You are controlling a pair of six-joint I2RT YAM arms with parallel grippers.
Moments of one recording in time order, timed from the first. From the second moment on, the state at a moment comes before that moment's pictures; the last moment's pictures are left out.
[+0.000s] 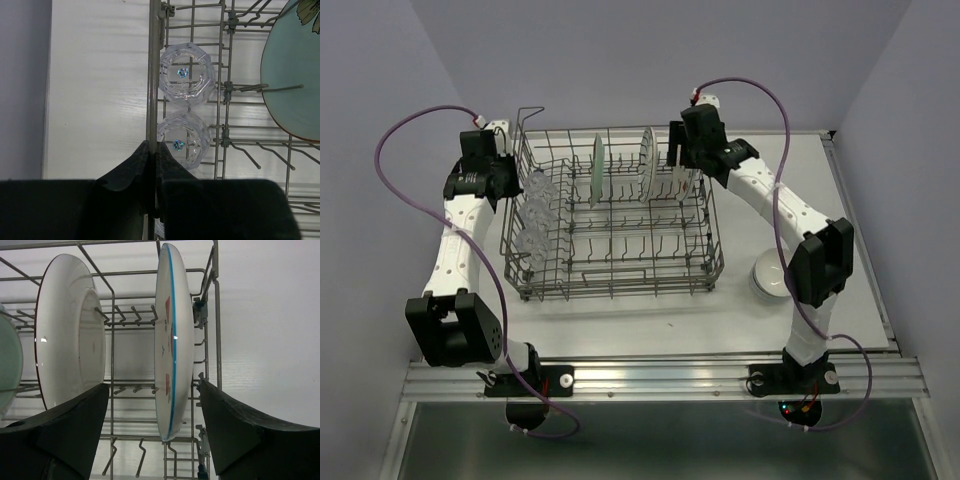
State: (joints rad) left arm 0.07 1.43 1.37 -0.64 0.00 0.01; right arm 0.51 1.89 1.85 -0.55 0.35 0.35
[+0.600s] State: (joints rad) left arm 0.07 1.43 1.37 -0.64 0.00 0.02; right arm 0.60 2.01 1.91 -0.57 0.74 0.37
